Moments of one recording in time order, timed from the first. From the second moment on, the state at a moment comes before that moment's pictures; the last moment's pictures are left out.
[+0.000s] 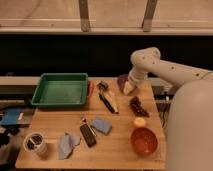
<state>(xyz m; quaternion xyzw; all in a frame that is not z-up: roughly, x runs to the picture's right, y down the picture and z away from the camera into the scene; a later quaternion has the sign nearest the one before) 0.160 -0.005 0.840 -0.26 0.09 0.47 0.84</state>
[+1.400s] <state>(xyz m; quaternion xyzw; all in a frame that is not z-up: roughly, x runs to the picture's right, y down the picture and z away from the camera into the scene) 0.030 -0.008 0.861 -0.29 0.06 0.34 0.89</state>
